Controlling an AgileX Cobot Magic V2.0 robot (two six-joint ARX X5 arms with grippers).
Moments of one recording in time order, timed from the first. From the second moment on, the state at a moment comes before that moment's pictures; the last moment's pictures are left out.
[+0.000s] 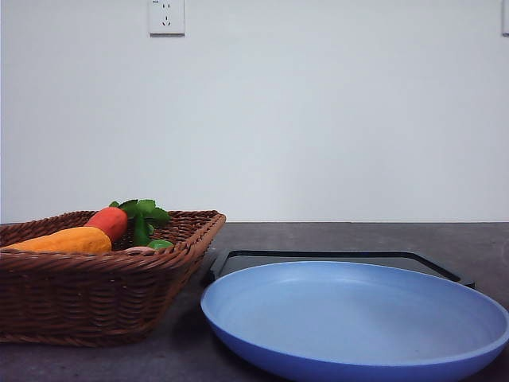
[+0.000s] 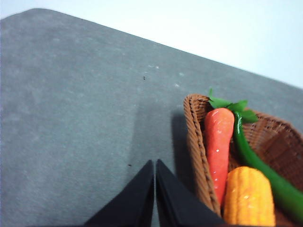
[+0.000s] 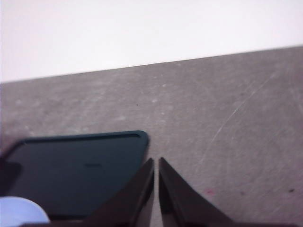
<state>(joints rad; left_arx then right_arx) -0.05 0.00 0.05 -0.22 0.00 -0.33 0.00 0.01 0.02 -0.10 -0.16 0.22</state>
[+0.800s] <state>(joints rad) -0.04 0.42 0.42 -0.37 0.51 -0.48 0.00 0.22 0.46 -0.52 -0.26 0.43</state>
